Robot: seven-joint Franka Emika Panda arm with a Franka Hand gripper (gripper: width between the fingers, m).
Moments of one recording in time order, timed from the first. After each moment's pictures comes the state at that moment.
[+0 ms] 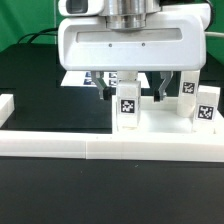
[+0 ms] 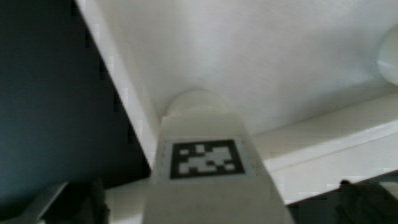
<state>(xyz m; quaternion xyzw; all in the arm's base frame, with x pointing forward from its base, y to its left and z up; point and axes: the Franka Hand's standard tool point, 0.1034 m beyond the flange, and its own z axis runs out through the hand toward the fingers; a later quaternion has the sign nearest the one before) 0.620 0.006 0.071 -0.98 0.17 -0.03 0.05</state>
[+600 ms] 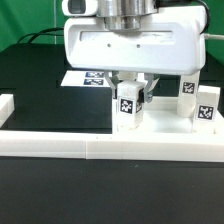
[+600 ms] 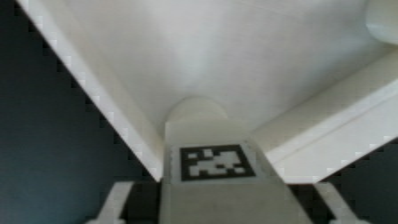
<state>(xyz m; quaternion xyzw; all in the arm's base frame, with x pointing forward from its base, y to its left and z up) 0.620 0.008 0.071 -0.95 0.32 -0.02 0.05</state>
